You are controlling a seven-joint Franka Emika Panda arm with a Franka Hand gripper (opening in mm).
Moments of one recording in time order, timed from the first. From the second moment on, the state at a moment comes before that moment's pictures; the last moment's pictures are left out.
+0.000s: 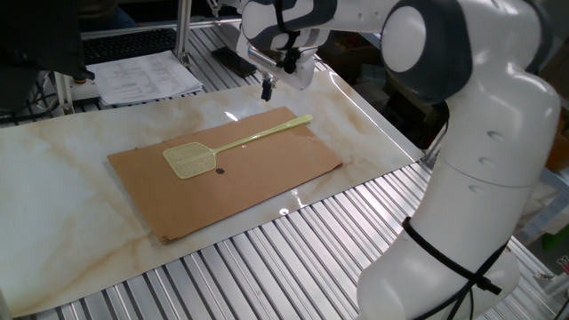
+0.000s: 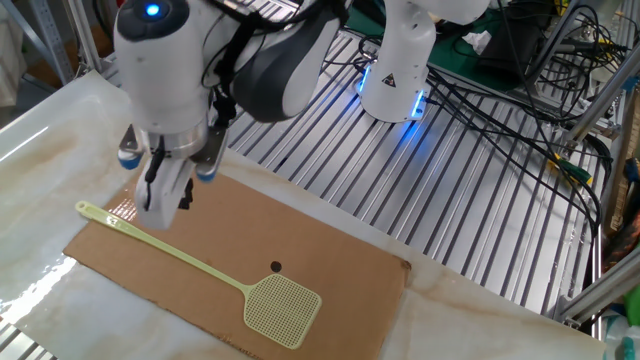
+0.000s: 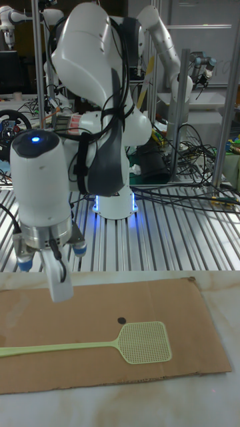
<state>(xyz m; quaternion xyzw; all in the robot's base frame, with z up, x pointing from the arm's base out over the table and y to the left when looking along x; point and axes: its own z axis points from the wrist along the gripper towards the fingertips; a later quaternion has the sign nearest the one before) 0.611 -0.120 0.221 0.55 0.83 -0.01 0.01</state>
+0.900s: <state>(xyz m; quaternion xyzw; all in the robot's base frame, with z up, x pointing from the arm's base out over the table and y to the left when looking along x) 0.630 -0.144 0.179 0.60 0.80 -0.01 0.02</state>
